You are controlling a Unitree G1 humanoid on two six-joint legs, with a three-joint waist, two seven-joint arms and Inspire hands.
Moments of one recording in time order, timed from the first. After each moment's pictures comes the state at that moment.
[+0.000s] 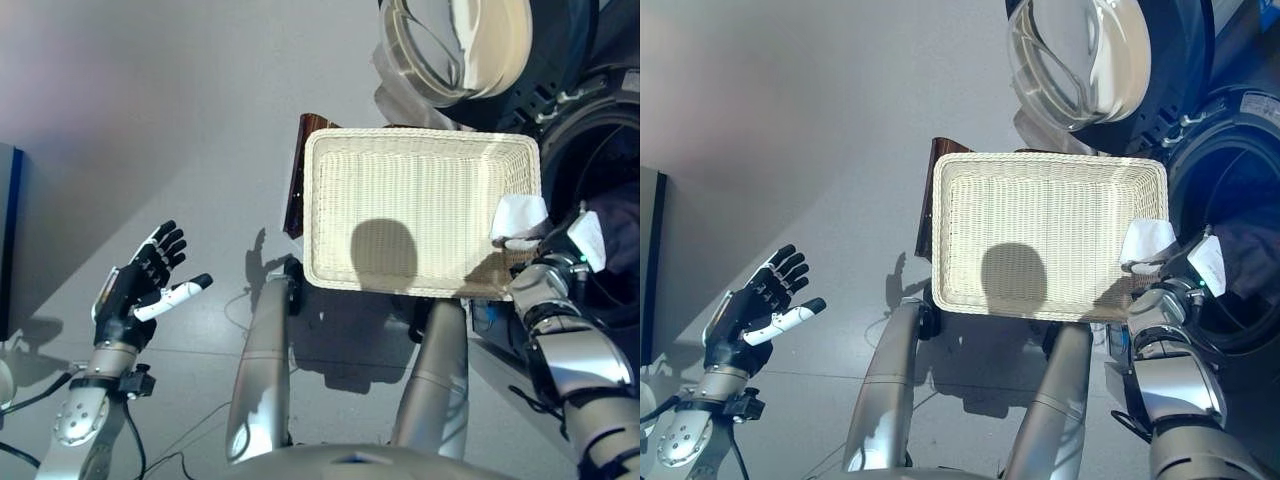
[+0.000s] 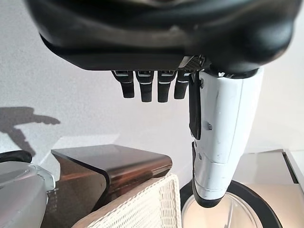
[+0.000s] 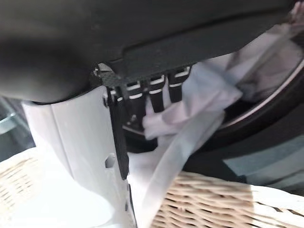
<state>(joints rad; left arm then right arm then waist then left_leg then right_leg) 0.46 0.61 0.02 -0.11 -0.59 -0.36 -0.02 -0.73 -0.61 0.12 1.39 -0.26 0.06 -0.70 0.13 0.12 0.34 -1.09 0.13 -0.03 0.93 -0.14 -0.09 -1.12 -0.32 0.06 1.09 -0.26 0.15</state>
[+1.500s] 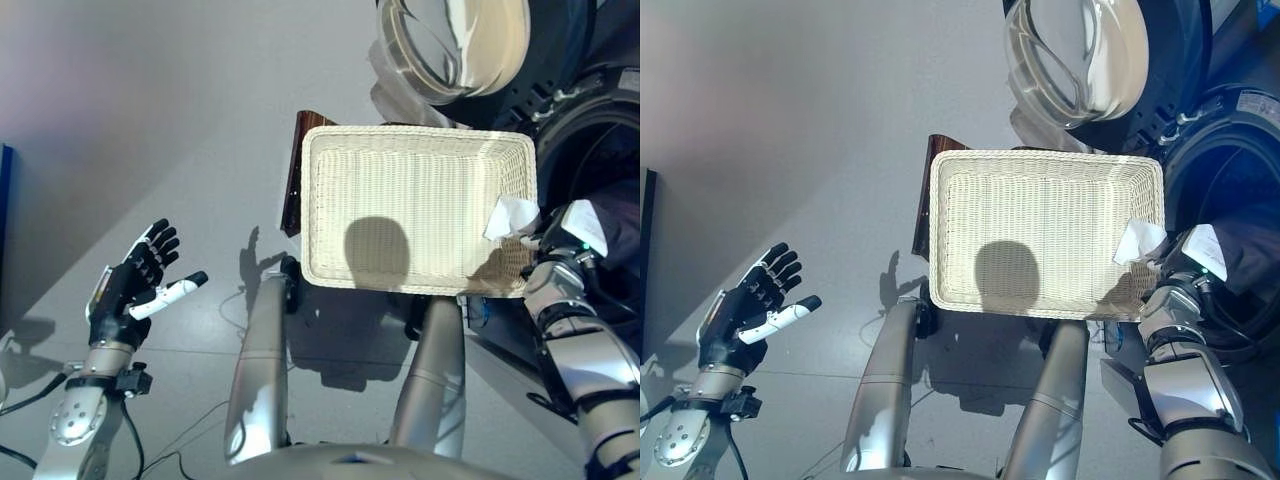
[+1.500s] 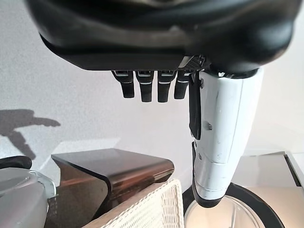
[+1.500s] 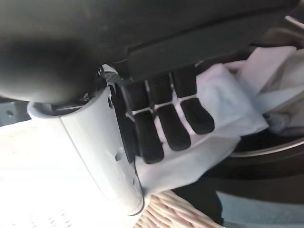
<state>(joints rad) 0.46 0.60 0.04 -0.11 -0.57 -0.35 0.01 -0.71 -0.66 0.22 1.32 -0.45 0.11 -0.61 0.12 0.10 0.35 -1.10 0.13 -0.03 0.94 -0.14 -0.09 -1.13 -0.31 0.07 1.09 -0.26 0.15</state>
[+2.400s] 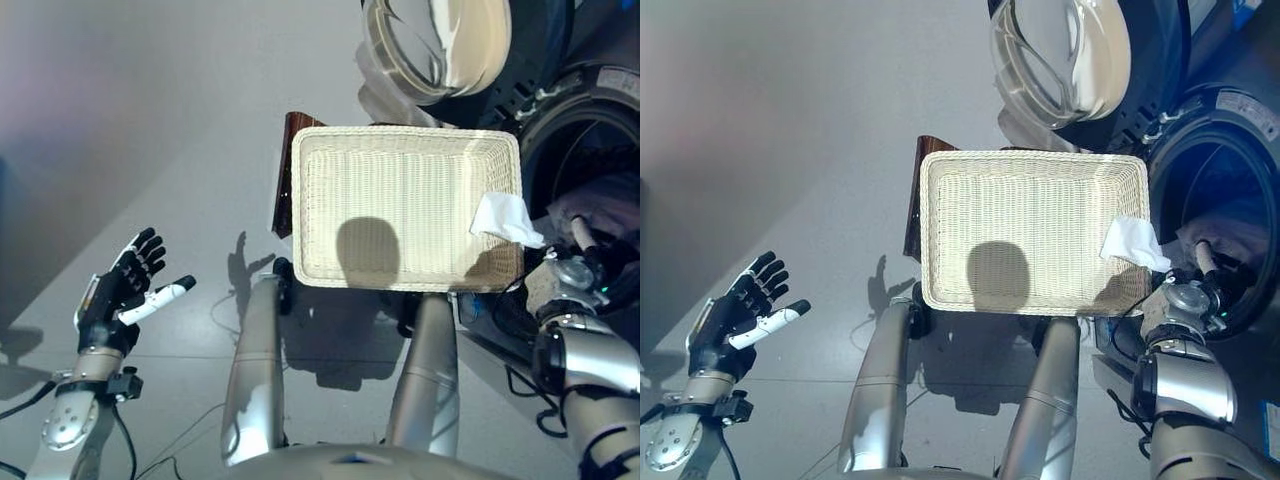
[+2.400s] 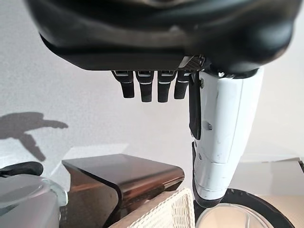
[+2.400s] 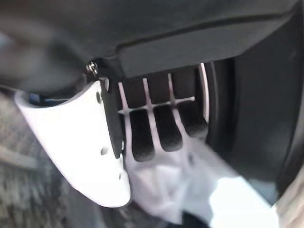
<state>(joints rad) 0.49 0.61 0.07 -0.07 -0.59 -0.33 0.02 -0.74 -0.60 -0.27 1.33 0.61 -0.22 -0.65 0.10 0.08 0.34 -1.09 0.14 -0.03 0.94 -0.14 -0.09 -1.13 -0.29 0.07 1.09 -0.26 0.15</state>
